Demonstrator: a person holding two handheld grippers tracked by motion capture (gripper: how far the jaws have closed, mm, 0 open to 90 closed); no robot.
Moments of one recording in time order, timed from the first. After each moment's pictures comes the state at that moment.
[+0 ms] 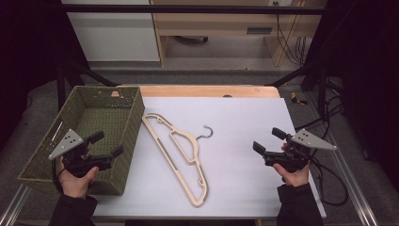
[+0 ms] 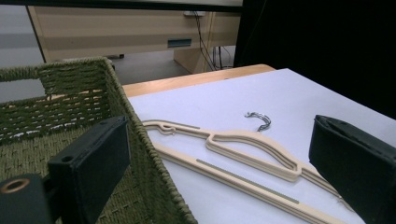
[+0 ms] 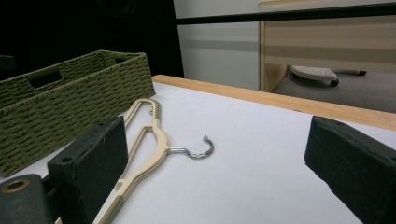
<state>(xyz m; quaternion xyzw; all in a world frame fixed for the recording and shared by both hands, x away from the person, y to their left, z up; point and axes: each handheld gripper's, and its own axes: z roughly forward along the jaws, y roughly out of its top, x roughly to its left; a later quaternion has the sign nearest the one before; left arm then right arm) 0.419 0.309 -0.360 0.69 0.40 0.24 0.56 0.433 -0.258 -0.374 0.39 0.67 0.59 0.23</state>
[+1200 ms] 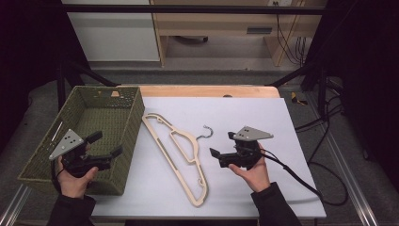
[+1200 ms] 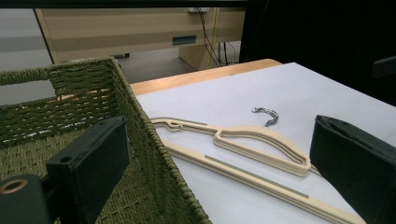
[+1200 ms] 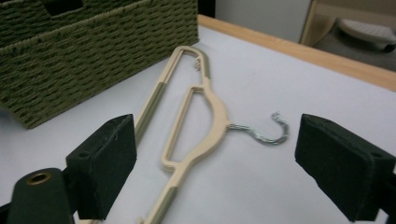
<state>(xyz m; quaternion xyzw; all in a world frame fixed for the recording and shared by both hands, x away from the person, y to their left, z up) 0.420 0.311 -0.362 0.69 0.40 0.26 0.54 0.454 -0.139 -0.381 0.35 0.78 0.50 0.18</state>
